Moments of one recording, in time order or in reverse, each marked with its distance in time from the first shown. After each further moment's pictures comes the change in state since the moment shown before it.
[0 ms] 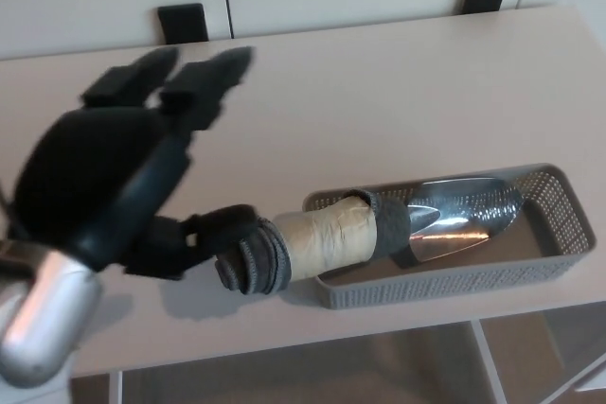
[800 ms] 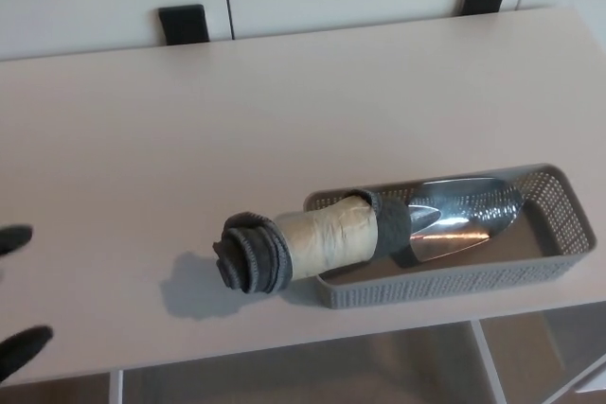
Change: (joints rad) left_arm 0.397 0.064 0.522 0.184 -0.403 -0.004 -0.201; right_arm -0.001 0.001 -0.002 0.006 0.000 0.001 -0.002
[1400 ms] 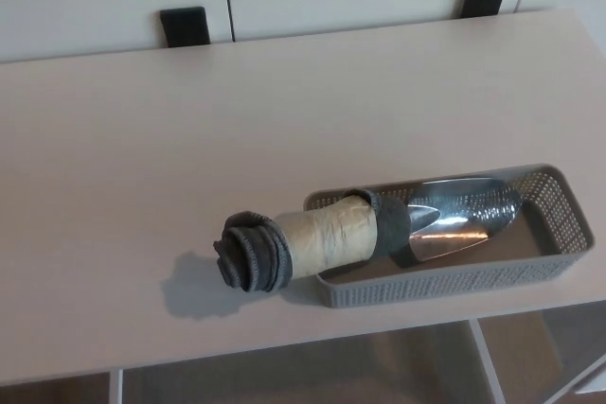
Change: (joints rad) left_arm 0.305 0.146 0.109 0.236 -0.289 -0.003 -0.234; right_arm 0.001 0.000 -0.003 0.016 0.000 0.000 -0.001
